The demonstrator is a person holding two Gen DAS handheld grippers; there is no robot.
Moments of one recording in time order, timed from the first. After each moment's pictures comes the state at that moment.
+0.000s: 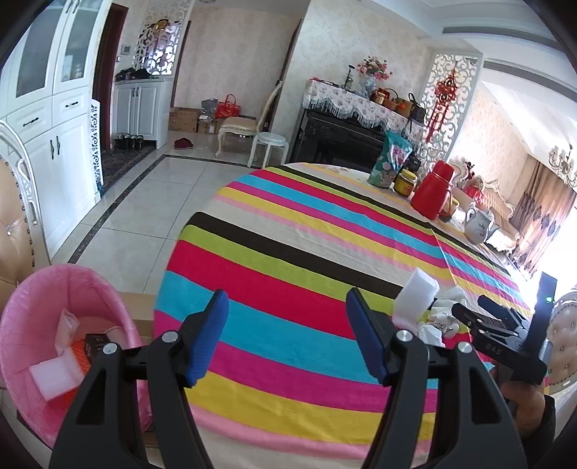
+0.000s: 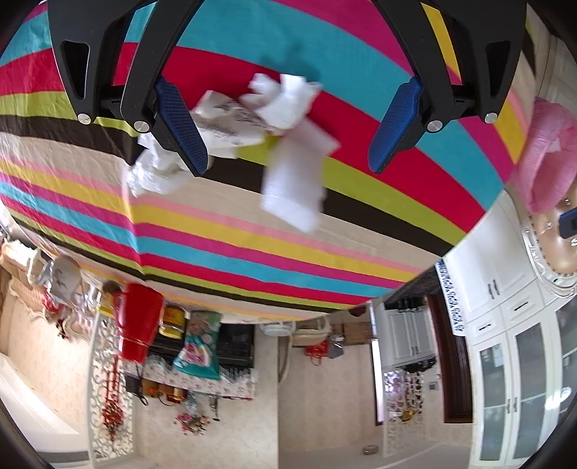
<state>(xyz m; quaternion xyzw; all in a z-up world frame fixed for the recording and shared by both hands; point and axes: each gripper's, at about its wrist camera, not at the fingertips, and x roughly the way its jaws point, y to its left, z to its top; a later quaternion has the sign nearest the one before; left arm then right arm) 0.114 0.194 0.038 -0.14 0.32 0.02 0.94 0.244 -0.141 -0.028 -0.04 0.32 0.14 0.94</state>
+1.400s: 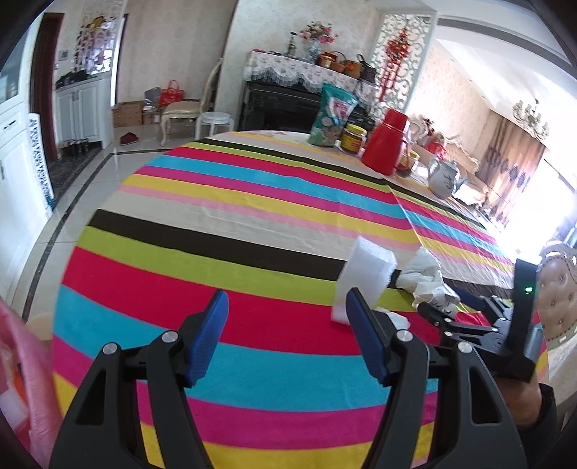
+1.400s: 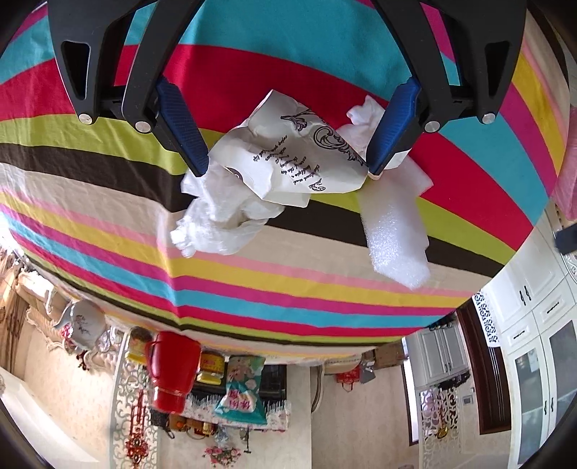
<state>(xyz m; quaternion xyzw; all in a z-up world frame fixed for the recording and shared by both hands) 0.200 0.089 -0.005 -0.09 0.36 -0.09 0.92 0.269 -0.200 -0.073 -0.04 0.37 0.09 0.92</state>
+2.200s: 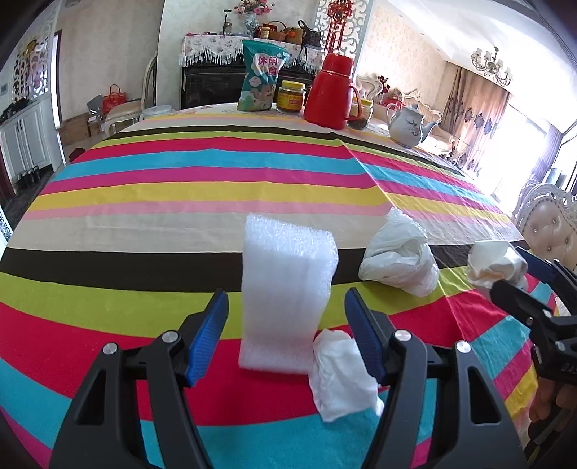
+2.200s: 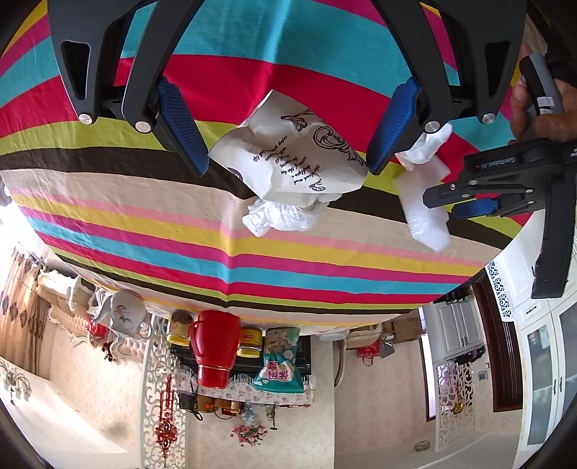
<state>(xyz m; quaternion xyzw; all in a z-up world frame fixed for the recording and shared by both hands) 0.284 -0.027 -0.064 -0.02 0.39 -0.17 0.90 0.240 -0.255 -0.041 -0.02 0.33 0.05 0.94</state>
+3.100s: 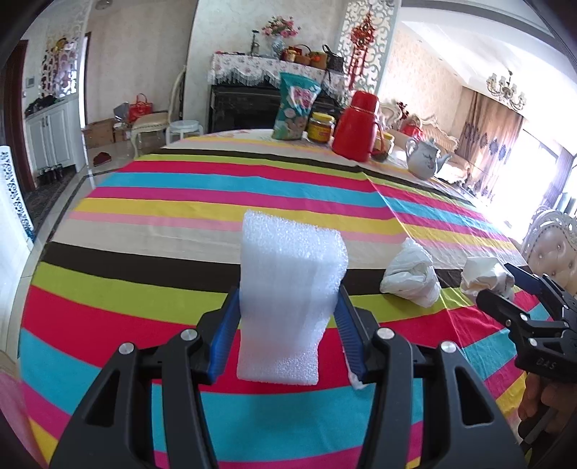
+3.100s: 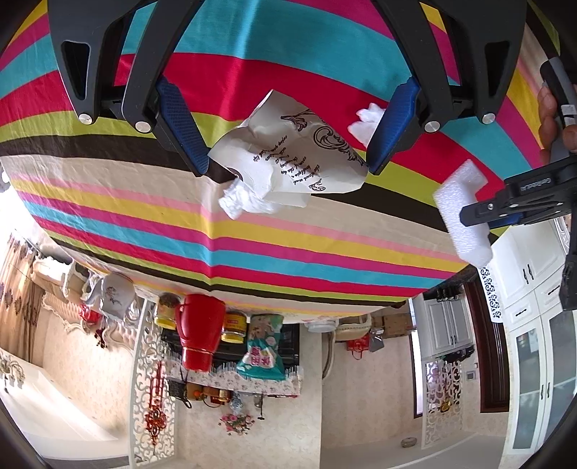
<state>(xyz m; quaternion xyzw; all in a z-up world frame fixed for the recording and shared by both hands) 0.240 0.036 -0.018 -0.05 0.35 -0.13 0.93 0.232 -0.222 -0.024 -0.03 0.31 0.07 0.95</state>
